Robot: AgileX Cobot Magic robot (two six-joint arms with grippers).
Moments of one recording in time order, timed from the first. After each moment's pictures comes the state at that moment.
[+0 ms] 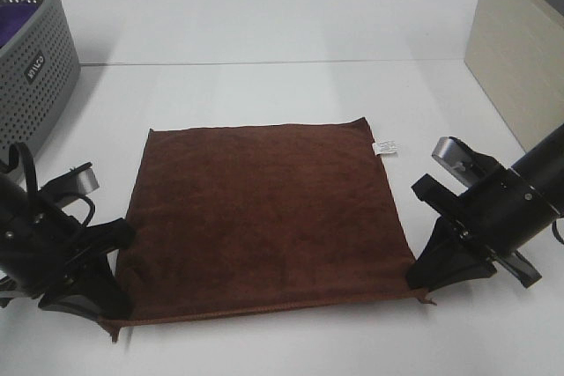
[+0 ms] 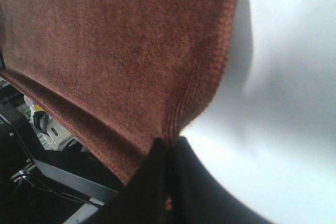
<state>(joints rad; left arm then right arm) -0.17 1.85 -0.71 -0.90 0.77 0.54 0.00 1.92 -0.79 0.83 0.93 -0.58</state>
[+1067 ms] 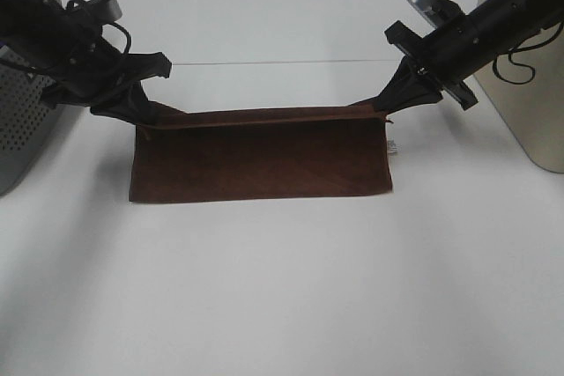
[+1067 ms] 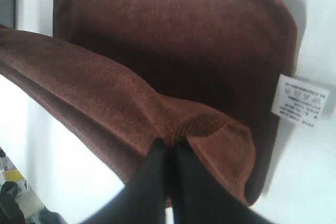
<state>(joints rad) -0.17 2.01 -1.37 -0.57 0.67 0.25 0.00 2.19 -1.60 0.78 1.06 -0.50</state>
